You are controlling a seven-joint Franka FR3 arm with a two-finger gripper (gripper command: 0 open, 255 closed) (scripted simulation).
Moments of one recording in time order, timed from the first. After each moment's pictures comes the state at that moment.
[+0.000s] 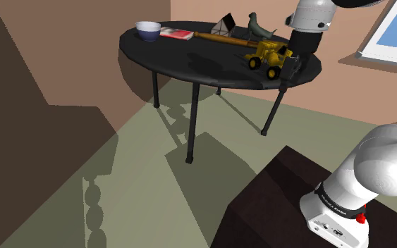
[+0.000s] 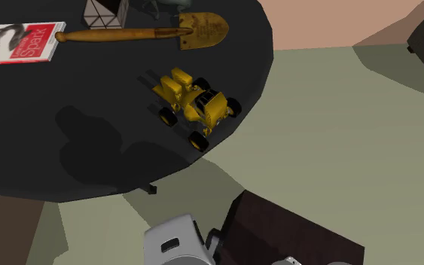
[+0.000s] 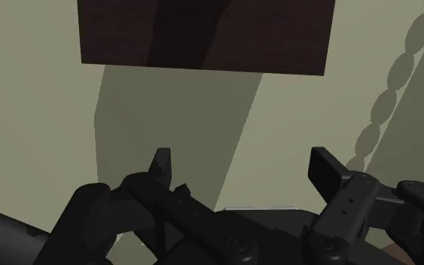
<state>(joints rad) -0.01 -0.74 0.03 -2.39 0.04 1.54 -0.04</state>
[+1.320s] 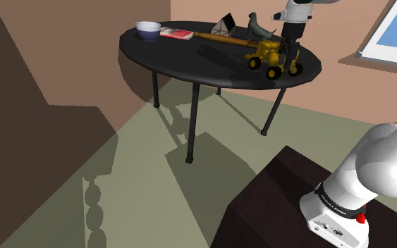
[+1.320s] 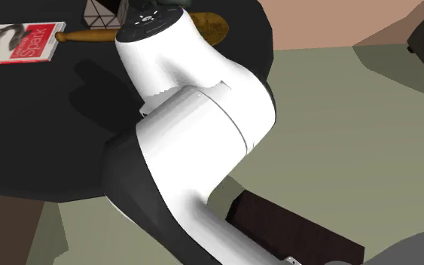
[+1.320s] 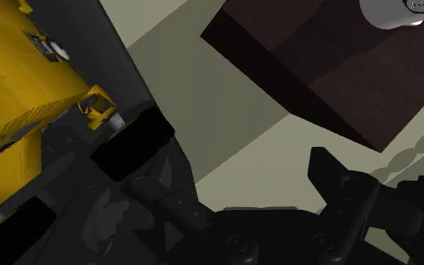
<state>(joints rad) 0.05 -0.26 -0.41 -2.00 -0.13 1.62 -1.00</state>
